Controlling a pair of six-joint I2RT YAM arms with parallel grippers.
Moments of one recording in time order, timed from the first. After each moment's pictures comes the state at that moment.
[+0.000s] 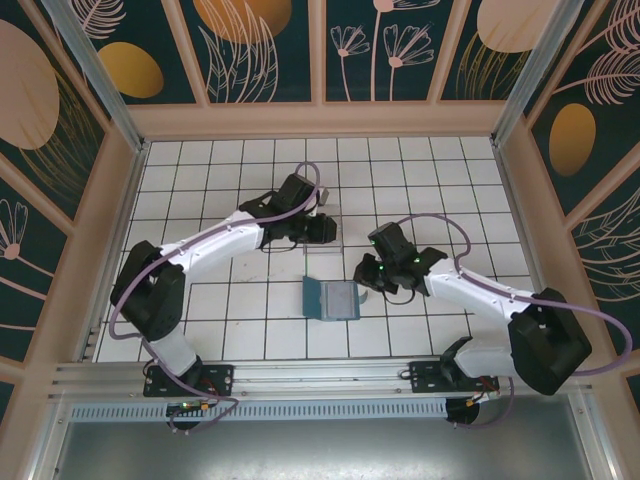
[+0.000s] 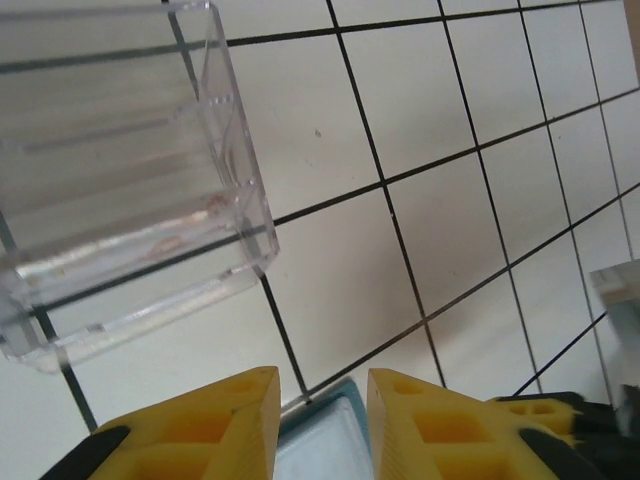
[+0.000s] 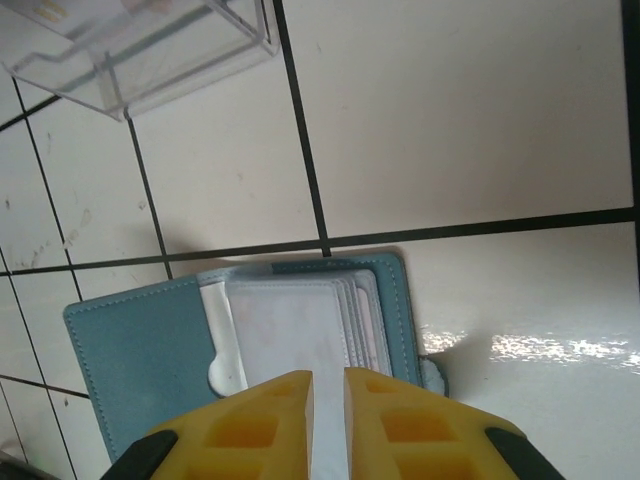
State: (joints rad) left arm -0.72 1.71 1.26 -0.44 0.26 -0.63; right arm 0.69 1.28 0.70 -0.44 -0.19 0.93
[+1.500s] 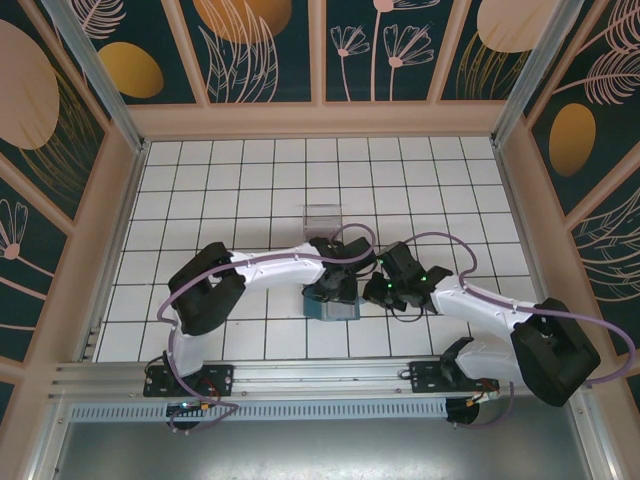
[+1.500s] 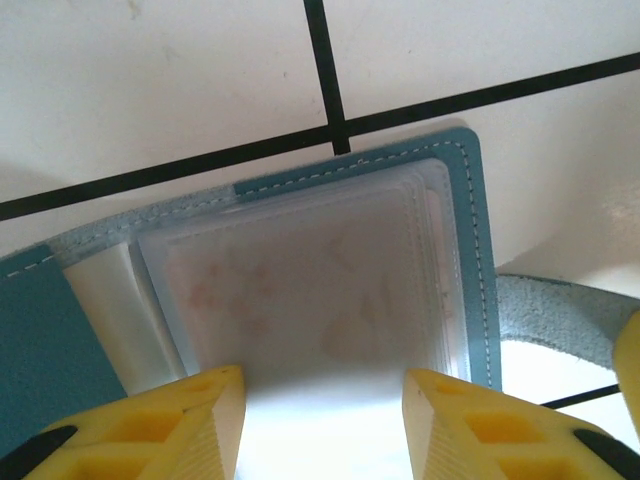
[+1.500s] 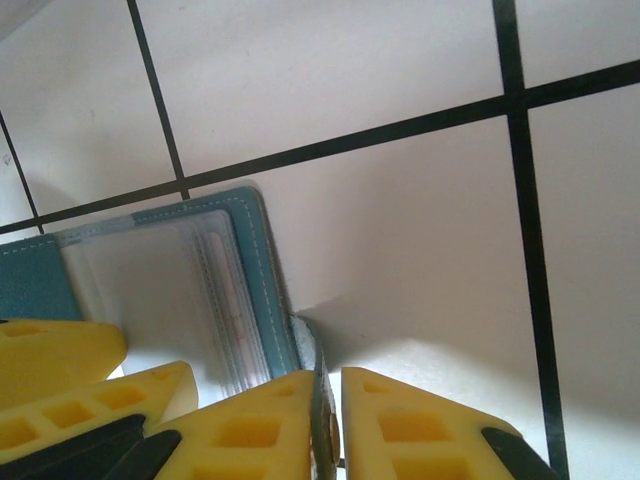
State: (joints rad) left arm -1.06 1.98 1.39 -0.80 0.01 -0.90; right arm 0.69 1.20 0.51 -0.37 -0.19 0.94
